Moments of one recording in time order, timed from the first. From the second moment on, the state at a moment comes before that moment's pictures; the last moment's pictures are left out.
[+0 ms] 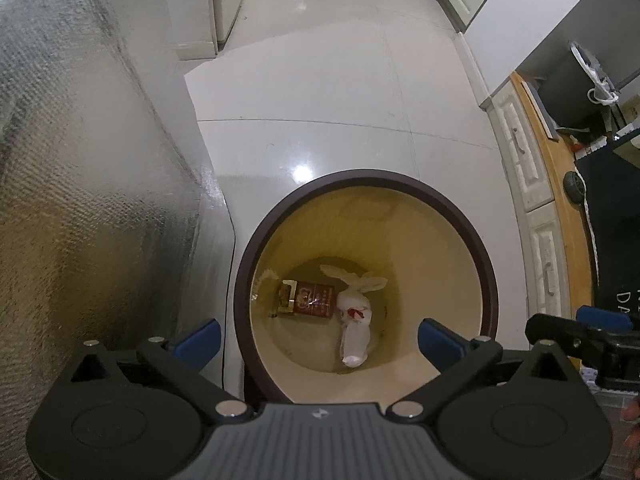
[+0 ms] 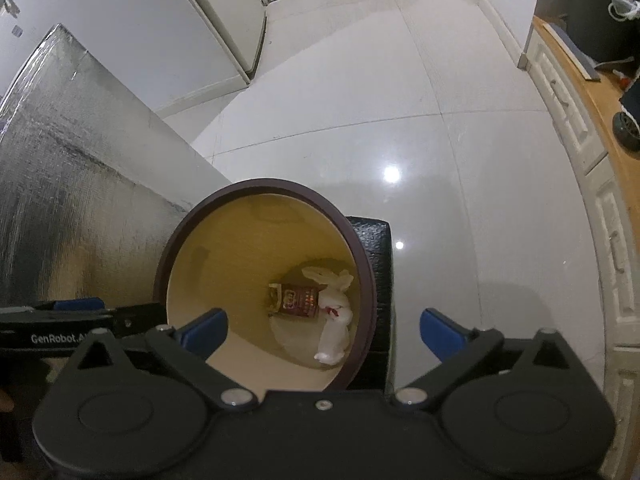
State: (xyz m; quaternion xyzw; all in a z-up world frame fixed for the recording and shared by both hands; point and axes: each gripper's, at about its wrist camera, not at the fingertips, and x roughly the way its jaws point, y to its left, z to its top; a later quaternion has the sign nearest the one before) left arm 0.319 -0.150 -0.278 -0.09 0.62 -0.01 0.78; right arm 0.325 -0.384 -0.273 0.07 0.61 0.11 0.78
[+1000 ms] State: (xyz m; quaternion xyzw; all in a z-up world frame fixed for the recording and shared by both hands) left arm 0.263 -0.137 -0.221 -0.09 0.60 0.00 0.80; right arm 0.281 -0.388 -0.223 0.03 0.59 0.09 0.80
